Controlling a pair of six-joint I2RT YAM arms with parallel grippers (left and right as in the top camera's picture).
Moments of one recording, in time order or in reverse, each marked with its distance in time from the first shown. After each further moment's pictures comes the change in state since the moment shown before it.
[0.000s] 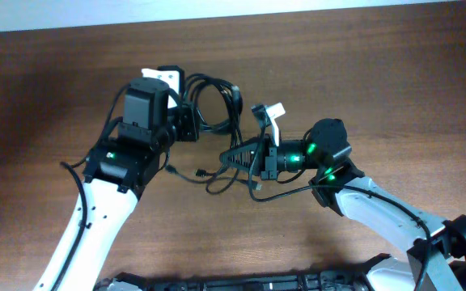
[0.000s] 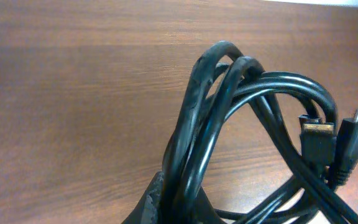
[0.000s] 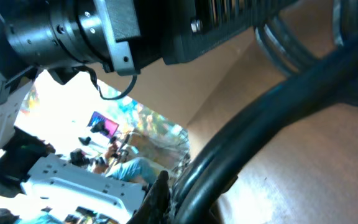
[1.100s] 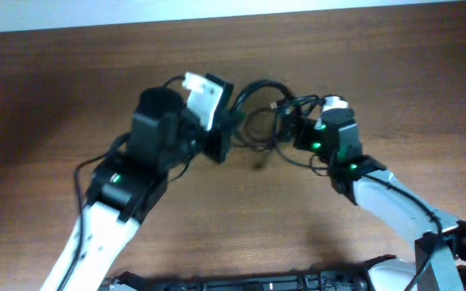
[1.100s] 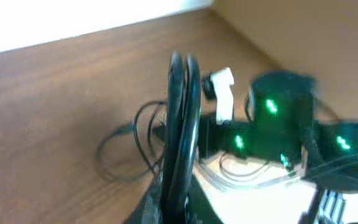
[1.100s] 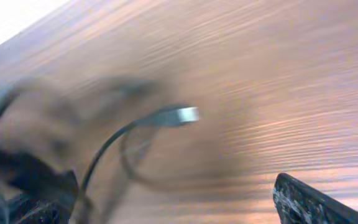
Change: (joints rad) left arm -0.126 -0.121 0.001 0.092 0.349 0.134; right arm -0.241 -0.007 0.008 -0.717 1.082 -0.415
